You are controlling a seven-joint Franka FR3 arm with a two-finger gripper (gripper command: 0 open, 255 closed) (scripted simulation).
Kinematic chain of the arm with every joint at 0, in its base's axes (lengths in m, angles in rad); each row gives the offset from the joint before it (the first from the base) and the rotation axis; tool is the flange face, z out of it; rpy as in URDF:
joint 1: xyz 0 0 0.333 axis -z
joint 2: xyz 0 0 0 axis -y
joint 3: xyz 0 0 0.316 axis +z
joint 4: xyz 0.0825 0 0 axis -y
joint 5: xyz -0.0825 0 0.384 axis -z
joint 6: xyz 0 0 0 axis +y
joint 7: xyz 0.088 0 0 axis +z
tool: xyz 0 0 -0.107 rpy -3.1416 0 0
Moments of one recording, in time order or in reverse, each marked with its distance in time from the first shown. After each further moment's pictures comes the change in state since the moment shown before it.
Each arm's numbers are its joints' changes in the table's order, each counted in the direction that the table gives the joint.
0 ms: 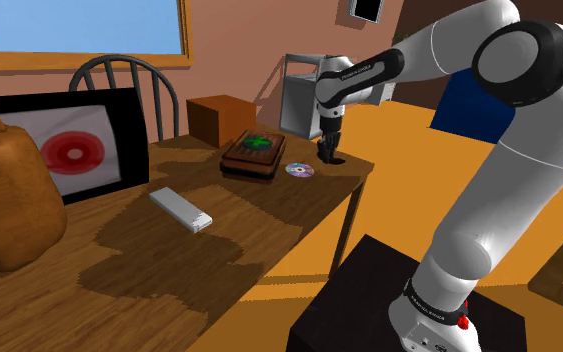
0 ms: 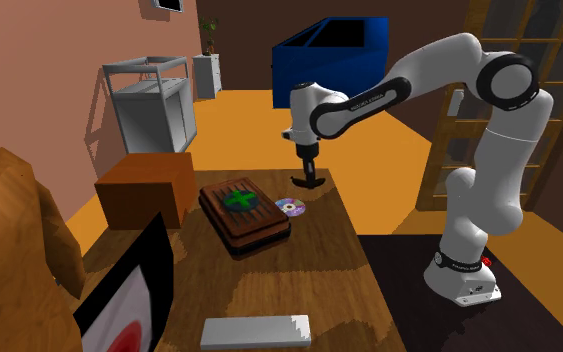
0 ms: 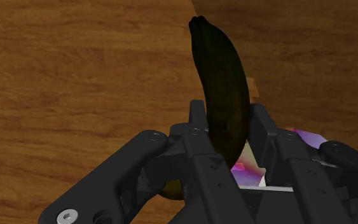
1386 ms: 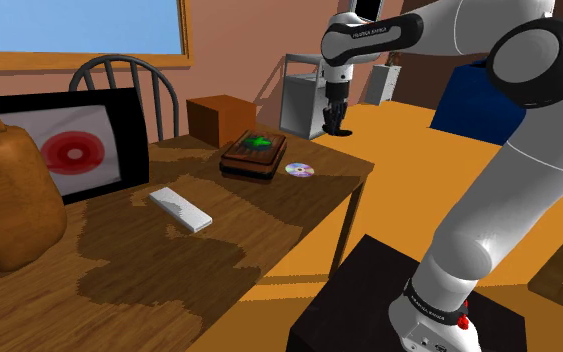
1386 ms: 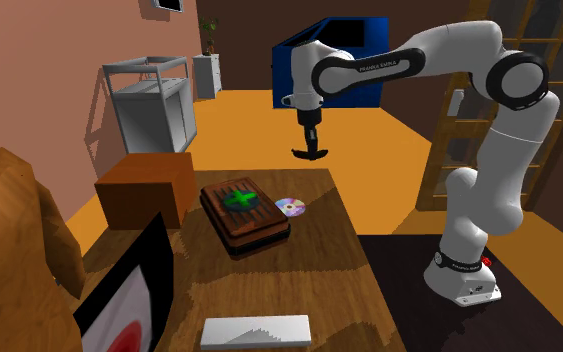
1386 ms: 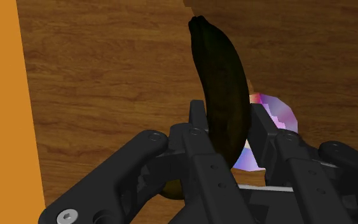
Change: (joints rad) arm -0.006 0.053 0.012 0.229 0.000 0.281 0.015
